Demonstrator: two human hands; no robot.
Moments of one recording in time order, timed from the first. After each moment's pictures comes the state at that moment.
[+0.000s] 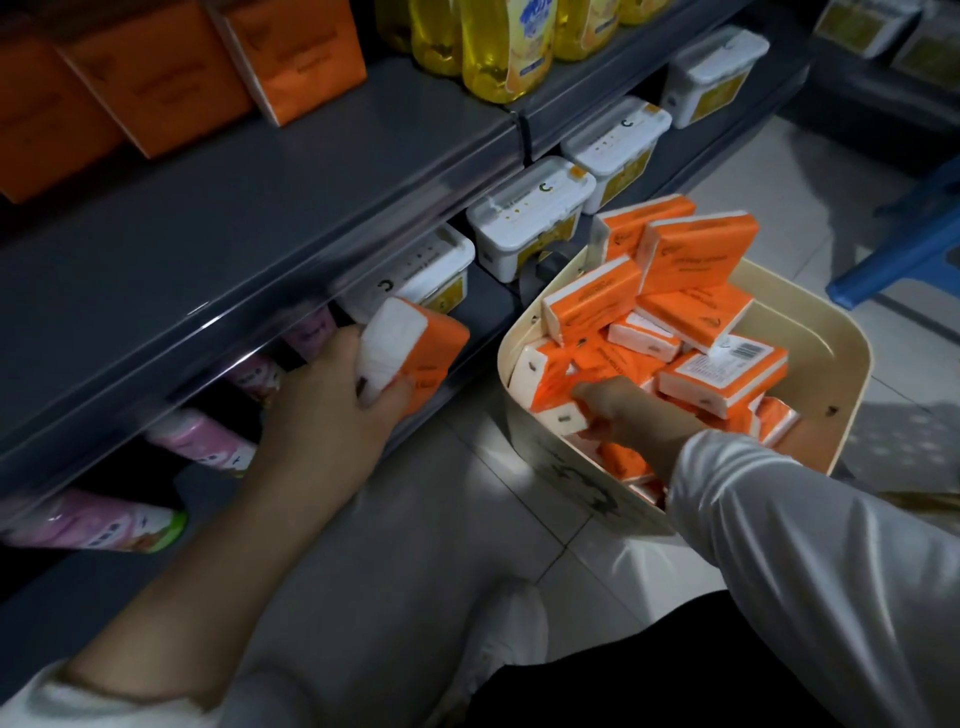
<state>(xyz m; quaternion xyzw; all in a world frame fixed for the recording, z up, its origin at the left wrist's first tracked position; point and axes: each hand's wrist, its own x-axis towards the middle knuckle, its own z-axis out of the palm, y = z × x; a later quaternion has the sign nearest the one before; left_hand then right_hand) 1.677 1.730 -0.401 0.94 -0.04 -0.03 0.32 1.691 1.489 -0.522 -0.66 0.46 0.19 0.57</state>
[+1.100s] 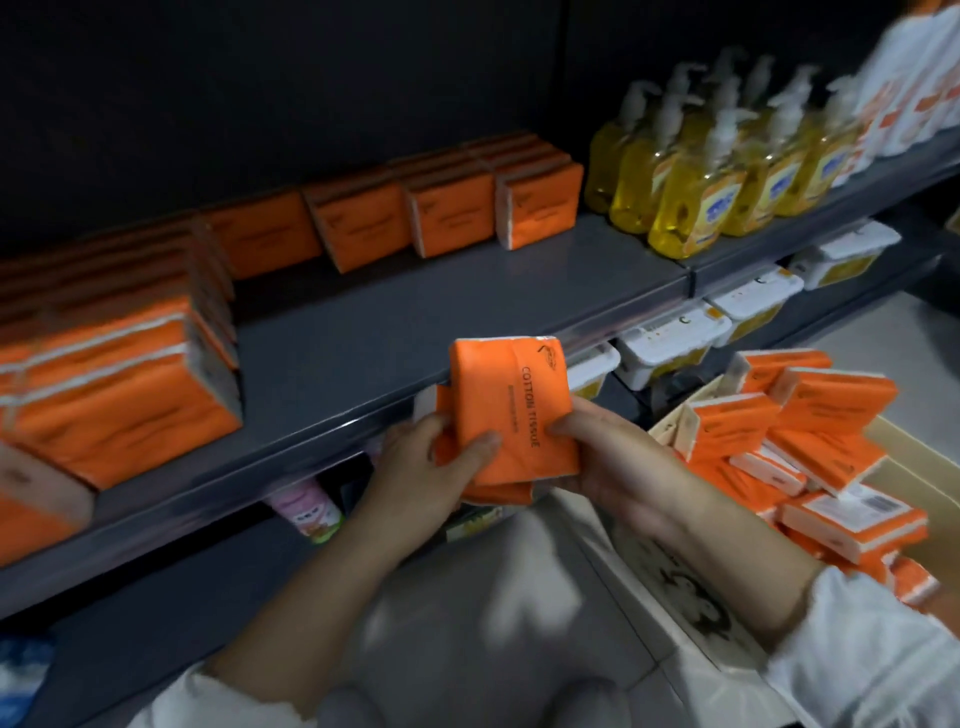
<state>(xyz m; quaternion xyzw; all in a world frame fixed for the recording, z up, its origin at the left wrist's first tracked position) 1.654 1.842 -0.397 0.84 0.05 -0.09 0.53 1.669 1.655 -0.380 -0.55 0.04 0.24 0.80</state>
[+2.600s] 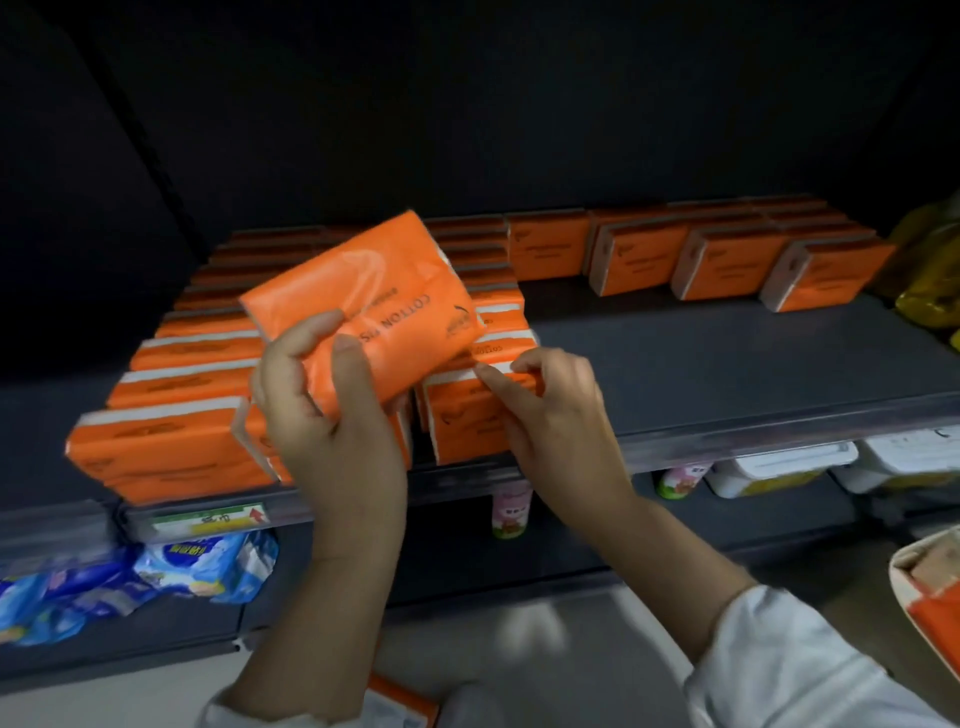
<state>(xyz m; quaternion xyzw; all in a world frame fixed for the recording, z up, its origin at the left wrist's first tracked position) 1.588 2.046 -0.321 0.62 0.22 0.55 0.52 1.669 1.922 -0.362 -0.87 -0.35 -0.24 0.26</state>
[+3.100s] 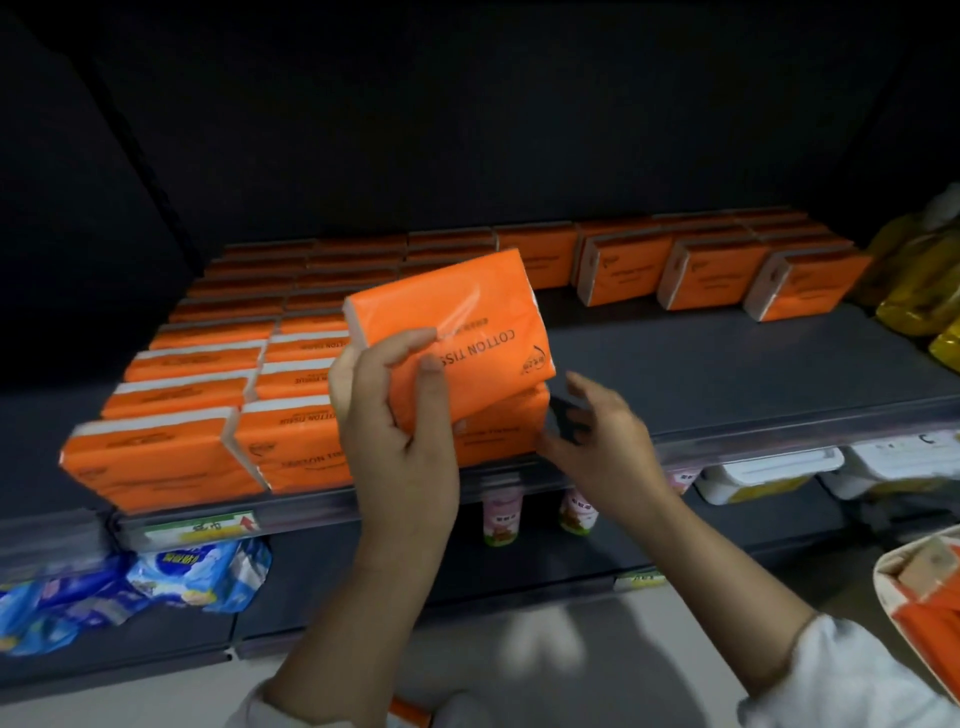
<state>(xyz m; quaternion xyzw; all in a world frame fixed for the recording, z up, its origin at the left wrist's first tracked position) 1.592 2.016 -0.321 0.71 0.13 0.45 0.53 1.675 1.879 -0.355 -0.87 -0.16 0.03 0.46</state>
